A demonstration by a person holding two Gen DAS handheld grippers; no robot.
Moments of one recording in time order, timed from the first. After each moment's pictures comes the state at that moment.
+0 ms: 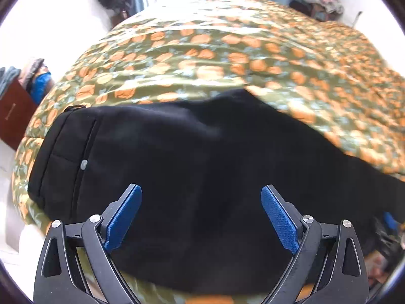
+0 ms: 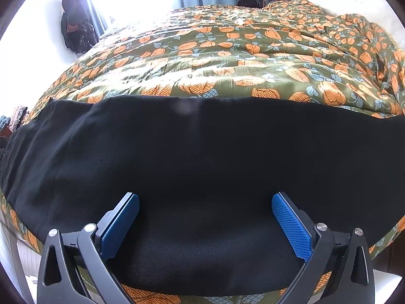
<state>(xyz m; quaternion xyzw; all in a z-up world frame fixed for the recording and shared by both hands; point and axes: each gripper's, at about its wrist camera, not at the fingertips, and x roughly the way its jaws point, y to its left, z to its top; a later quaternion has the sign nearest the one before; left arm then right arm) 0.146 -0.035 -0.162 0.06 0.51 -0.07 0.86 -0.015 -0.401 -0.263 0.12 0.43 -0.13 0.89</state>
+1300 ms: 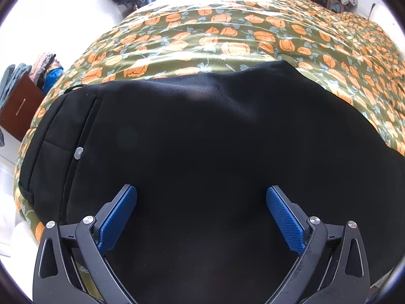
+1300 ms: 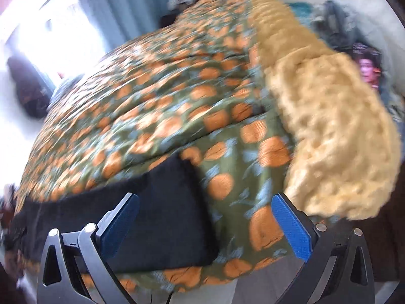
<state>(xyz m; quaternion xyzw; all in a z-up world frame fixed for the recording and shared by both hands) 0.159 -0.028 -0.201 0.08 0.52 -0.04 0.85 -0.146 -0.693 -0.188 0.24 0.39 -0.22 0.86</state>
